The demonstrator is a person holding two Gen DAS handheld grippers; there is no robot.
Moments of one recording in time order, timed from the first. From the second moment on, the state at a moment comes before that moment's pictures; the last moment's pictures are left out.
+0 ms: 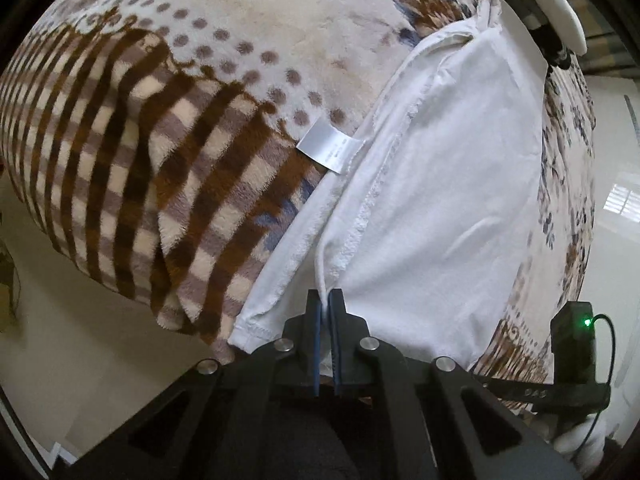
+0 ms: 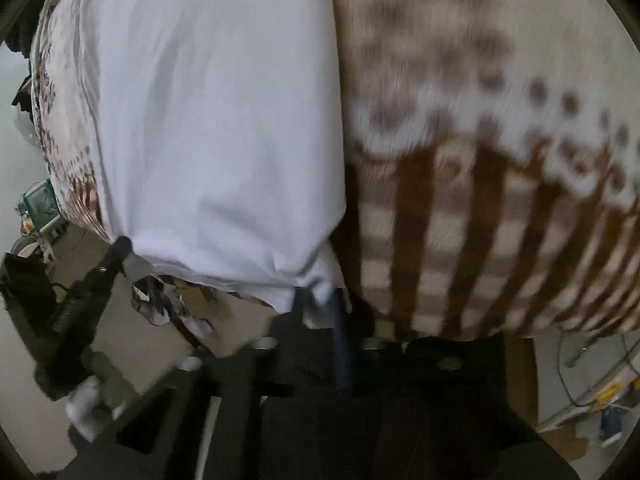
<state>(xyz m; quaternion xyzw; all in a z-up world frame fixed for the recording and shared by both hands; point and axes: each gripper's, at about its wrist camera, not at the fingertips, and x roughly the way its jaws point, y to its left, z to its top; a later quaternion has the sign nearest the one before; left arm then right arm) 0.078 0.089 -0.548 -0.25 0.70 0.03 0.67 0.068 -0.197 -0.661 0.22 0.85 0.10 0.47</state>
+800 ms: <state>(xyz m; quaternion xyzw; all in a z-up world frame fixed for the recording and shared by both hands) 0.242 0.083 -0.474 -0.24 0.62 -0.05 0.75 0.182 -0.258 -0.562 0.31 0.74 0.10 0.59</state>
